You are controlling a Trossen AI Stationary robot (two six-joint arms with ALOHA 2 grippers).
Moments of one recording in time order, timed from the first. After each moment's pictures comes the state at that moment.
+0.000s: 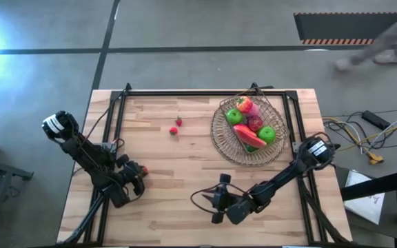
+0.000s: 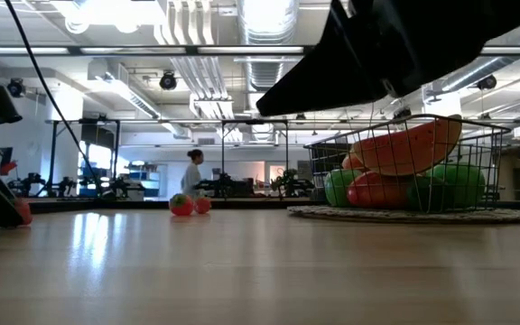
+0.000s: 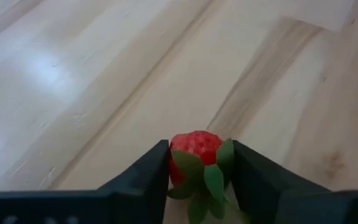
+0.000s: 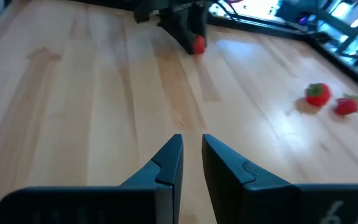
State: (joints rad) left arm -0.97 1.37 0.39 -0.56 -0.78 -1.54; right arm 0.60 1.97 1.08 0.31 0.80 0.21
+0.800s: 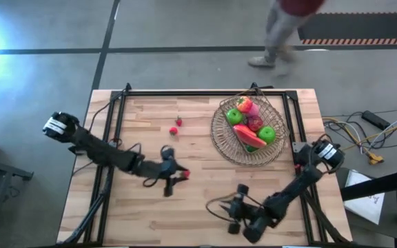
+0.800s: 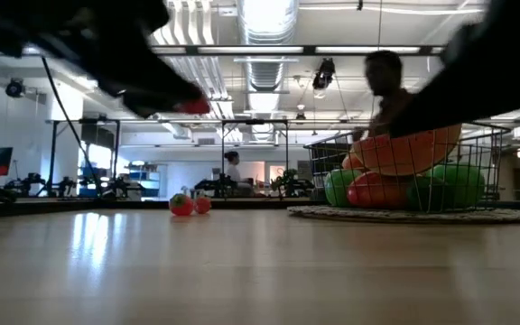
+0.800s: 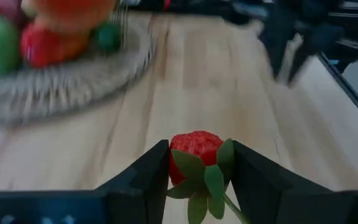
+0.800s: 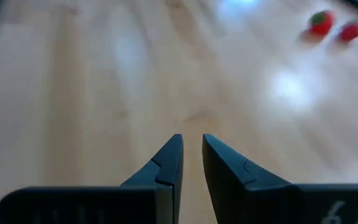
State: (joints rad) left arm -0.38 1.39 0.57 0.38 -0.34 -0.25; right arm 0.79 1.93 1.08 -0.08 0.86 0.68
